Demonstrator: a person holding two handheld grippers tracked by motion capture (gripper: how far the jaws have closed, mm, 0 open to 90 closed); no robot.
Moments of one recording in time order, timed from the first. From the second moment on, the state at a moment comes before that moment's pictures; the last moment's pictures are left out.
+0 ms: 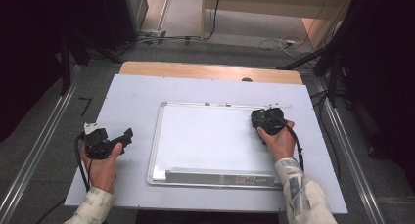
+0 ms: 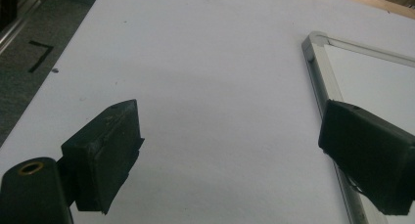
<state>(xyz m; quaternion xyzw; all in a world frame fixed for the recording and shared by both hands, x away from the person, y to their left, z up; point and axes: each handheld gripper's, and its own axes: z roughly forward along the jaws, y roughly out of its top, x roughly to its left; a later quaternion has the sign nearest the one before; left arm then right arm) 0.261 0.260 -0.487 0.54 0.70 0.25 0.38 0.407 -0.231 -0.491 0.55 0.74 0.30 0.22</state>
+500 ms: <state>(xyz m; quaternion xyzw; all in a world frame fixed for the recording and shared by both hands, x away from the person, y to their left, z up) 0.262 0.258 -0.487 0.54 0.70 0.25 0.38 0.374 -0.243 -0.478 0.56 0.73 0.34 0.20</state>
